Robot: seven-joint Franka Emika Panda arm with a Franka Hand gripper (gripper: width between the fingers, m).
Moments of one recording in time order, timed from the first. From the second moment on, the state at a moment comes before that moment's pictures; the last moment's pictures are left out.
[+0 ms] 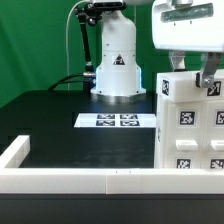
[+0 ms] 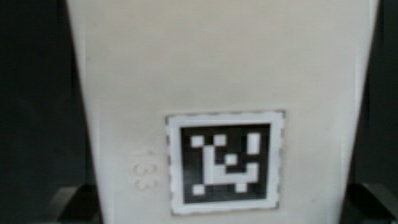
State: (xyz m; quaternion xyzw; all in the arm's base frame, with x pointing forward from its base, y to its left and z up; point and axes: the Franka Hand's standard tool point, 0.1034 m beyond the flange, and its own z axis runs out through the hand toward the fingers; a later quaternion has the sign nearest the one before) arm 0.629 0.066 0.152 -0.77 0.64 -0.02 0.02
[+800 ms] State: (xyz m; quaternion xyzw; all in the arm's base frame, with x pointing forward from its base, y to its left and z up) arm 0.622 0.065 0.154 -0.60 0.80 0.00 0.01
